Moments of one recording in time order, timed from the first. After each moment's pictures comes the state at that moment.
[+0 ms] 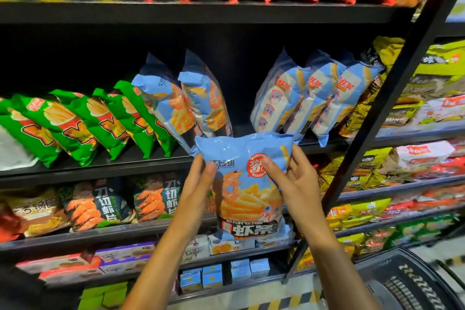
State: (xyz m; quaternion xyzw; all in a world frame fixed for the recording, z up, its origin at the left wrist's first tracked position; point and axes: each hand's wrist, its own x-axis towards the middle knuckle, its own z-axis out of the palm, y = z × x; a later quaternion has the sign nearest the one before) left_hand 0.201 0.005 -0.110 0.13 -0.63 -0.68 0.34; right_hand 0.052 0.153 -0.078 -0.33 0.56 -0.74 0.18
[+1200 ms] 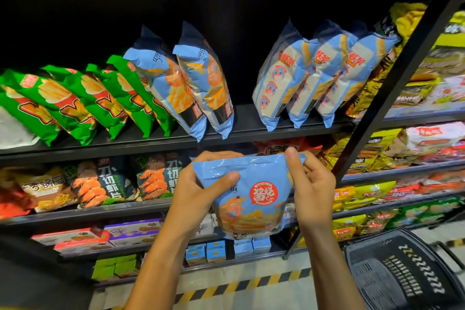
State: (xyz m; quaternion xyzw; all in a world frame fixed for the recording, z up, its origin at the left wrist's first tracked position) left_hand 0.205 0.049 -0.098 0.17 -0.61 -0.69 0.34; right_hand 0.065 0.178 -0.101 -0.29 0.58 -0.75 0.08
